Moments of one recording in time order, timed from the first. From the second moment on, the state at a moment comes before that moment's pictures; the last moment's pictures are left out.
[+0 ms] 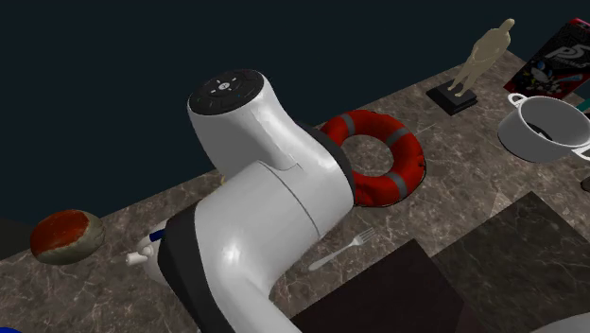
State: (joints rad) arm -0.04 -0.23 0.29 -2.35 0.05 2.06 0.32
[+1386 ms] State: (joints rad) arm 0.09 0.62 0.26 -1.63 -0.26 2.19 0.73
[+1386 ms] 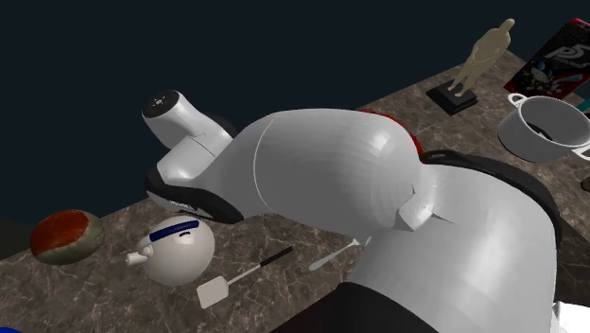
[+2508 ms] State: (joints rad) arm 0.10 0.71 0.24 -1.60 -0.28 2.25 0.74
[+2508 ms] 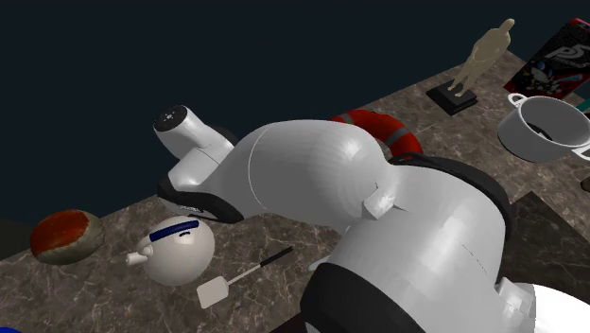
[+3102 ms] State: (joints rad) arm 0.09 0.66 0.25 -1.60 -0.26 2.20 0.73
